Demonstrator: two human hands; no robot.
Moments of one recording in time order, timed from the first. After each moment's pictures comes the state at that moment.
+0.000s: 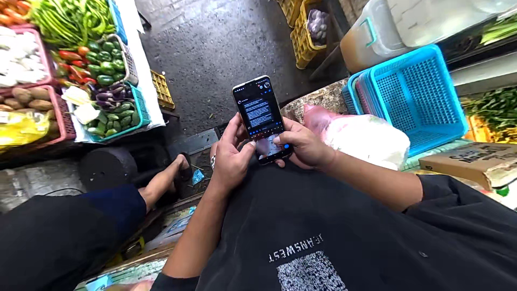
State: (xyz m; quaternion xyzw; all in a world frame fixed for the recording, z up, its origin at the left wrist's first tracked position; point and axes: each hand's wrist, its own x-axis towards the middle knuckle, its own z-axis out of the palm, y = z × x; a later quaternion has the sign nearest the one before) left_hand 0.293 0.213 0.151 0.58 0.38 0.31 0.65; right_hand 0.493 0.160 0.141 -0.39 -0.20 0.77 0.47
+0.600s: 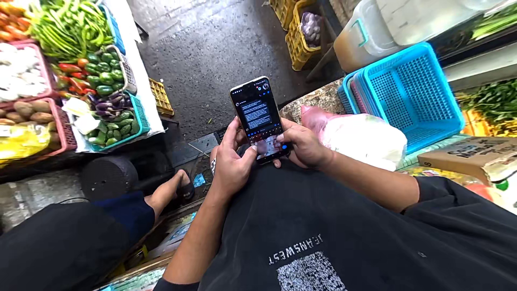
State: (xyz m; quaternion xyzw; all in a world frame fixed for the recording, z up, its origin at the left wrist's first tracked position) left_hand 0.300 0.214 0.152 0.60 0.37 0.30 0.64; right_hand 0.501 0.159 0.134 -0.37 -0.24 0.75 0.50
